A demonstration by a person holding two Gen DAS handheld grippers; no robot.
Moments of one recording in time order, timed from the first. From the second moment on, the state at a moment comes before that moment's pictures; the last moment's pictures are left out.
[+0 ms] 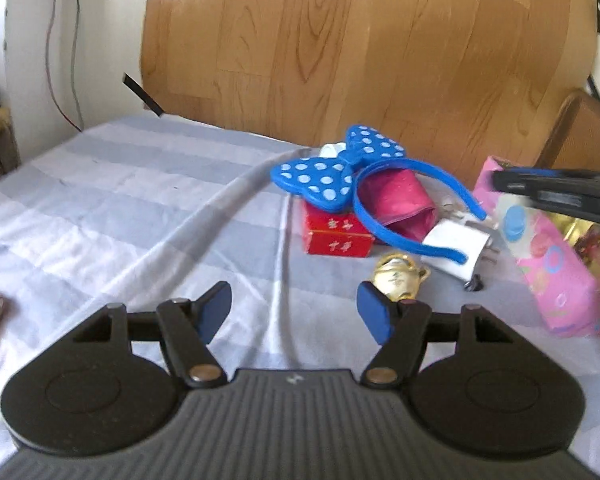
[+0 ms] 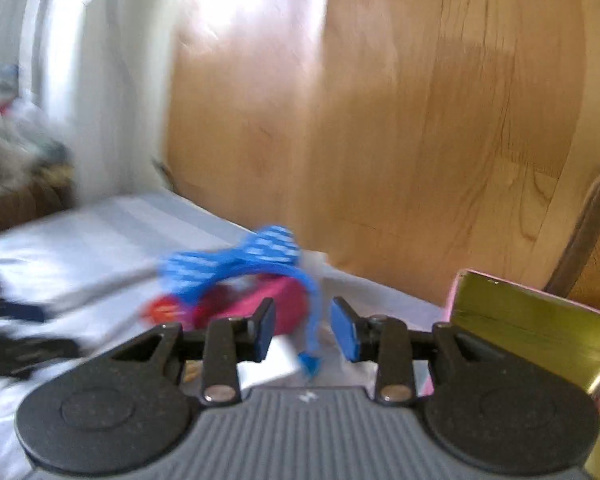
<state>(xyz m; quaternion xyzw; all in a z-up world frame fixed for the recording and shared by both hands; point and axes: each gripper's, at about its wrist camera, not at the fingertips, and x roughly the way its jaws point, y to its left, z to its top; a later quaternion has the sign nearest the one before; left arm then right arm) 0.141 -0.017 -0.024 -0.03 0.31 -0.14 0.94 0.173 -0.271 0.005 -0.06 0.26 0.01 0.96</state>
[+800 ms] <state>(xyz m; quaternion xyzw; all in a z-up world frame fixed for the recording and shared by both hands) 0.071 -0.010 -0.046 -0.02 0.34 -0.20 0.92 -0.029 -0.224 -0.053 0.13 0.34 0.10 0.93</state>
